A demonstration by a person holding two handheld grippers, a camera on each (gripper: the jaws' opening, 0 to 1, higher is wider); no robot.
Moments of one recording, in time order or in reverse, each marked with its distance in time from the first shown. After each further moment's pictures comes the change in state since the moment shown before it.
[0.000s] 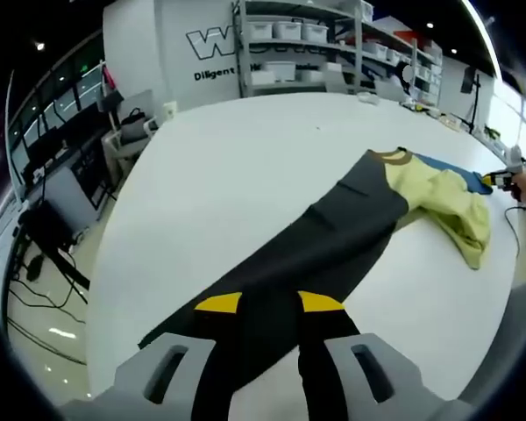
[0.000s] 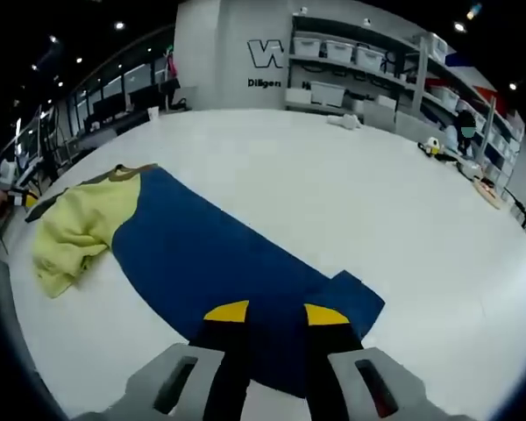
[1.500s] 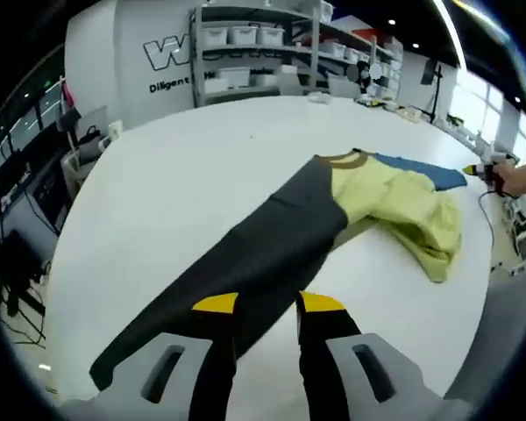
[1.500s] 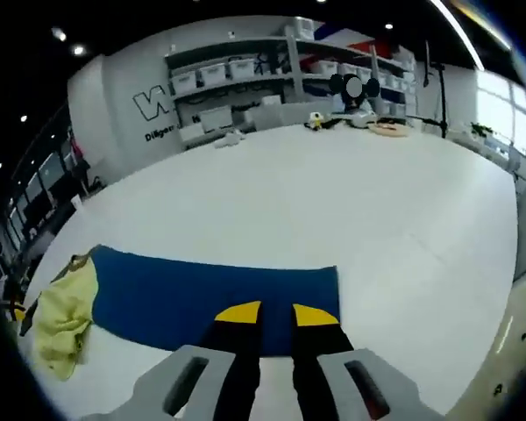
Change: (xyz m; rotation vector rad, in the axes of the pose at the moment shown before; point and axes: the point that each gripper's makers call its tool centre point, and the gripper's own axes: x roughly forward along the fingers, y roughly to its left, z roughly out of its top) left arm 0.017 -0.119 0.036 0.137 -0.042 -0.262; right arm -0.061 -0.040 -0.009 0.474 -0.171 -0.152
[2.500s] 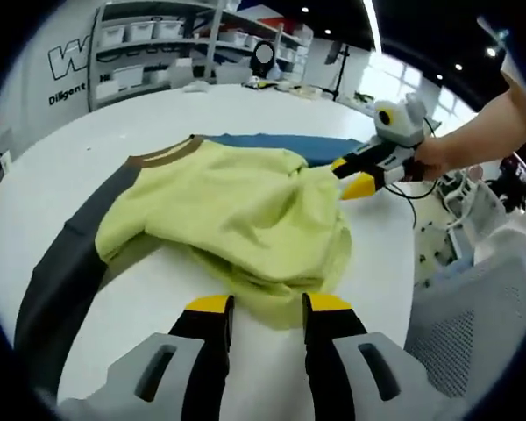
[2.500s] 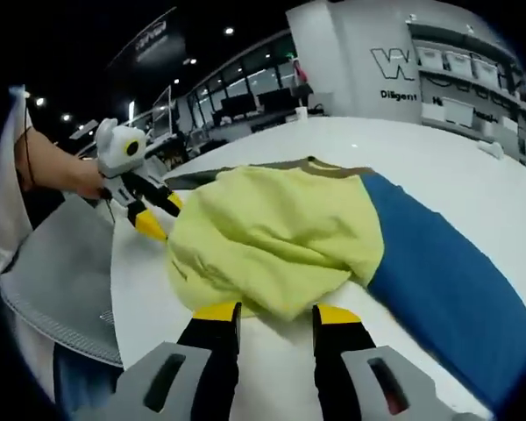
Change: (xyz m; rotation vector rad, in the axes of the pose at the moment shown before) left arm 0.045 -0.185 -0.016 0.137 0.067 -0.383; right arm -0.020 0.242 -0.114 -0.584 0.215 0.863
